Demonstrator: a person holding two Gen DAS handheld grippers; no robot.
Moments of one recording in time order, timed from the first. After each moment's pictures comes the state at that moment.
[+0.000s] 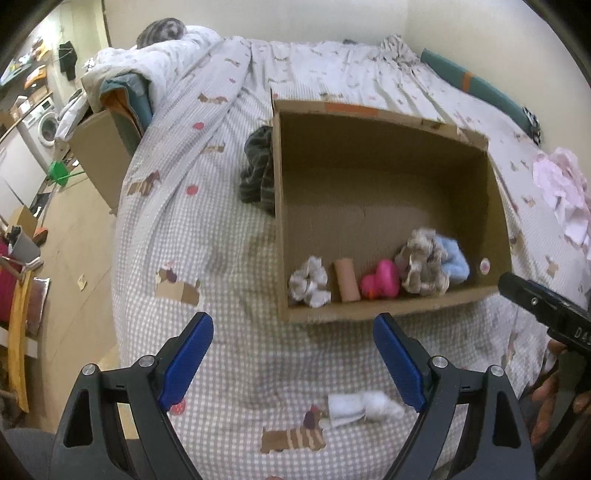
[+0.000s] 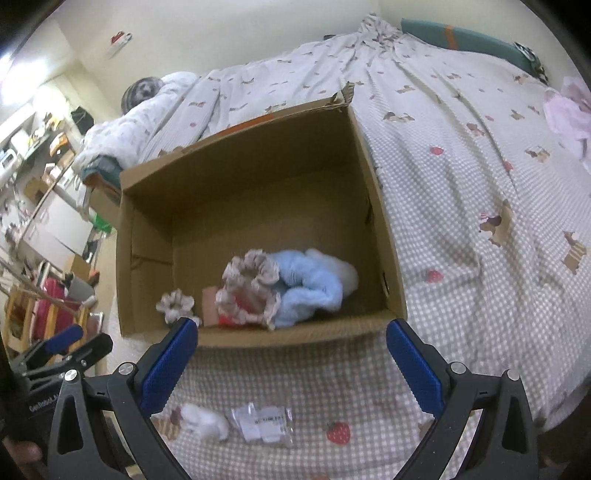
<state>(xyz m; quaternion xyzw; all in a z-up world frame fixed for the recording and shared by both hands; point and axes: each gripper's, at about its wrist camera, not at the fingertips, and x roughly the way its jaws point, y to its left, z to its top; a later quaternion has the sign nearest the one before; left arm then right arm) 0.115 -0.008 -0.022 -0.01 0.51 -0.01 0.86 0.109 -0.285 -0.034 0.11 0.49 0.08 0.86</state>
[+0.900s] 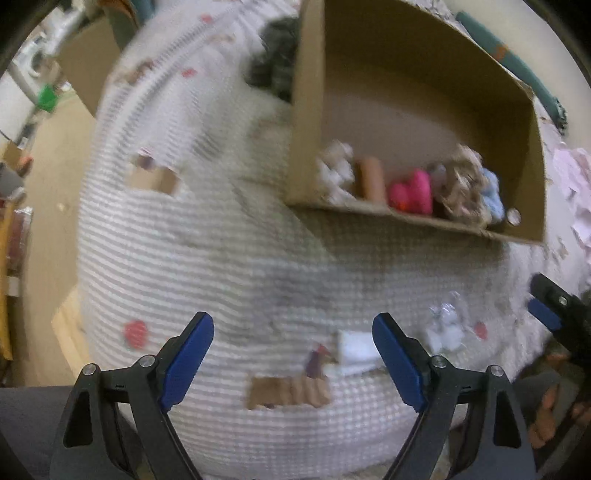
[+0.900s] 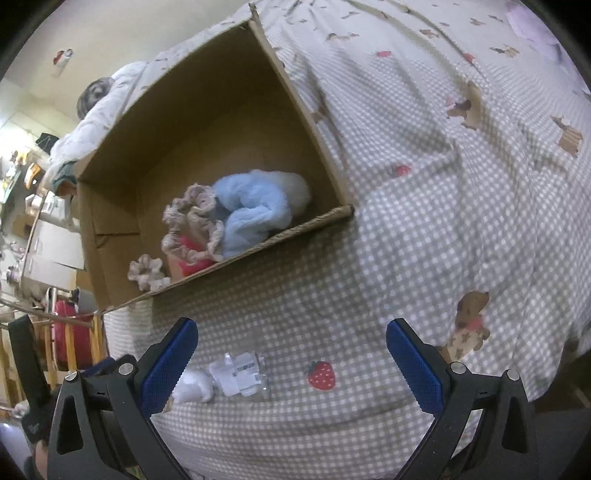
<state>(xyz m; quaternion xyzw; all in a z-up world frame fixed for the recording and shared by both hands) 0.111 0.010 -0.099 -0.08 0.64 -0.01 0.77 0.089 -0.323 -0.086 0.20 0.57 0.05 0.79</state>
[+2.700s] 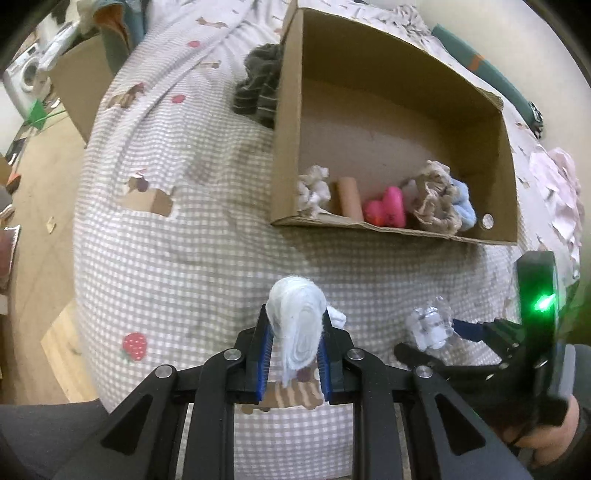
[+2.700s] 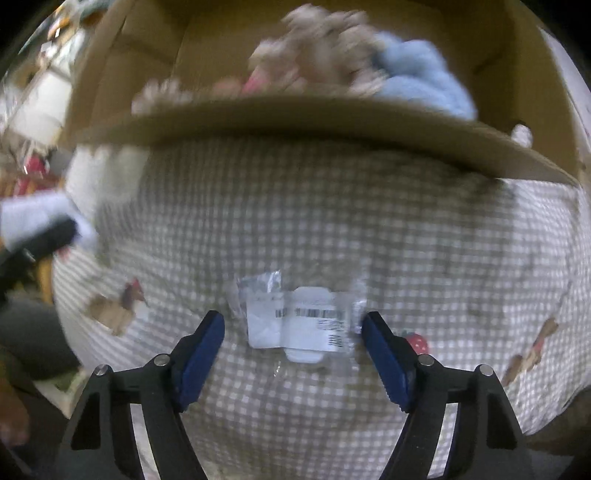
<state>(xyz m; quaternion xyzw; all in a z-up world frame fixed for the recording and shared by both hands) 0.102 0.019 -0.072 -0.08 0.59 -0.03 0.80 0.091 -0.194 -0.148 -0.03 0.67 0.13 0.73</state>
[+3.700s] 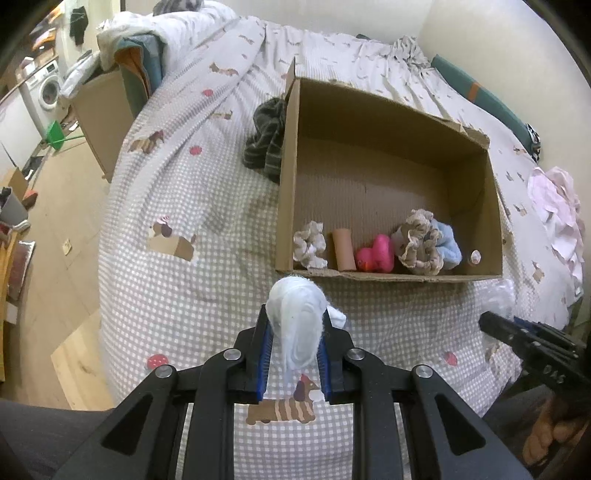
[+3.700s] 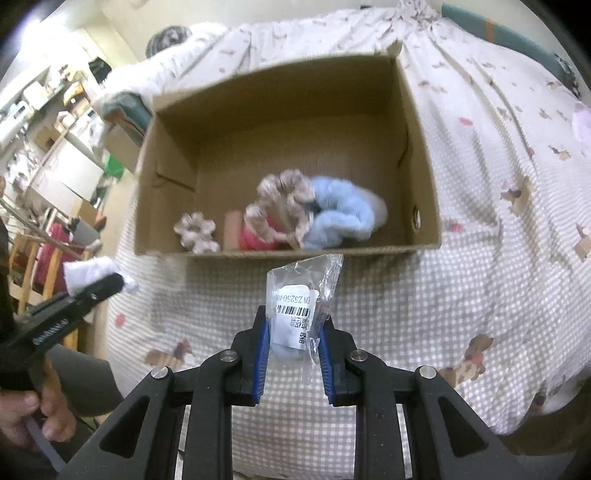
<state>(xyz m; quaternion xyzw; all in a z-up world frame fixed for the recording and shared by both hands) 0.095 0.013 -0.026 -0.07 0.52 -0.01 0.85 0.063 -0.275 -0.028 0.07 0.54 0.14 0.83</state>
